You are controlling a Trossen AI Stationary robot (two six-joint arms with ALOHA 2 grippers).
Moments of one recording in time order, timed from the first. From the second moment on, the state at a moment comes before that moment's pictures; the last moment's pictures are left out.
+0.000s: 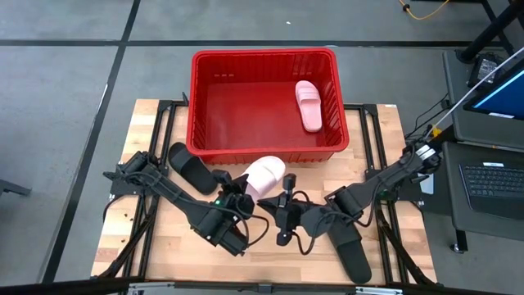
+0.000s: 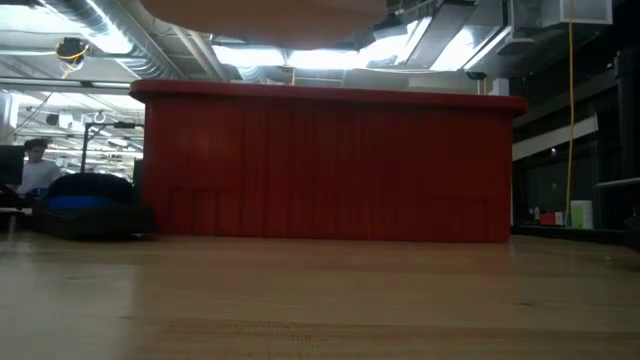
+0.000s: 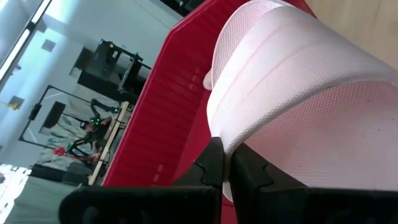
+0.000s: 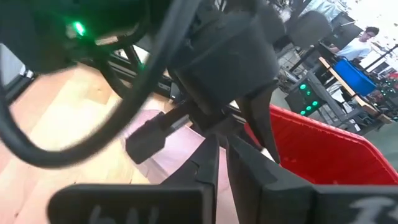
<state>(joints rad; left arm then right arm) -0.56 1.95 1.84 -1.57 -1.30 -0.76 0.55 1.69 1.49 -0.20 0.75 -0.27</state>
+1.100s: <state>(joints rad) -0.54 1.95 1.84 -1.57 -1.36 -0.77 0.42 1.69 1.49 -0.27 0.75 -0.27</state>
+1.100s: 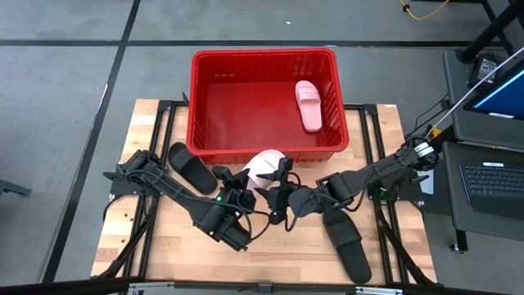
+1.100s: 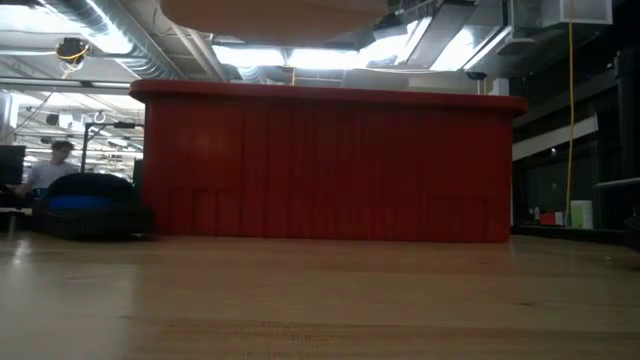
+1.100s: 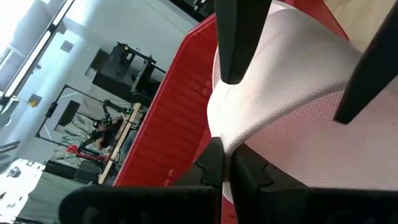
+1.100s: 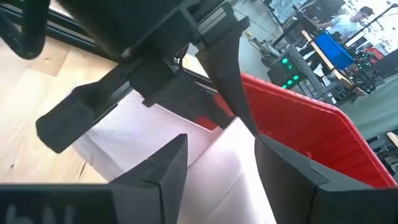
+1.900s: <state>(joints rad) -0.56 1.94 1.84 -1.55 -1.34 -0.76 0.41 1.69 1.49 -0.34 0.91 -0.35</state>
